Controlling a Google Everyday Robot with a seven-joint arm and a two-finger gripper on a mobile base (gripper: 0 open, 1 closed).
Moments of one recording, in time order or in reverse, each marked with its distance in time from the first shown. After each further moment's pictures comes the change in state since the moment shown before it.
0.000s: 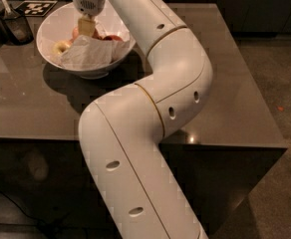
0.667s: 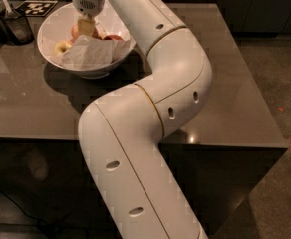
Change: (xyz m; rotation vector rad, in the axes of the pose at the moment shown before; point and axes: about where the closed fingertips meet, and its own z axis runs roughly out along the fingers) arm 0.000 0.000 0.000 0.000 0.000 0.000
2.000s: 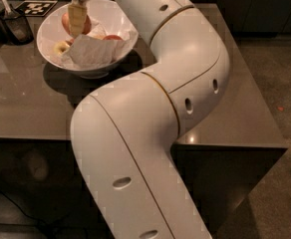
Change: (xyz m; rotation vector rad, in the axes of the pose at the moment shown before) arm -0.033 -0.003 -0.043 0.105 -0.024 -0.045
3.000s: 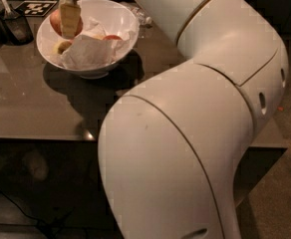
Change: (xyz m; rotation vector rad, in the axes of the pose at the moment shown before) arm -0.025 0.034 -0.038 0.030 -0.083 -0.116
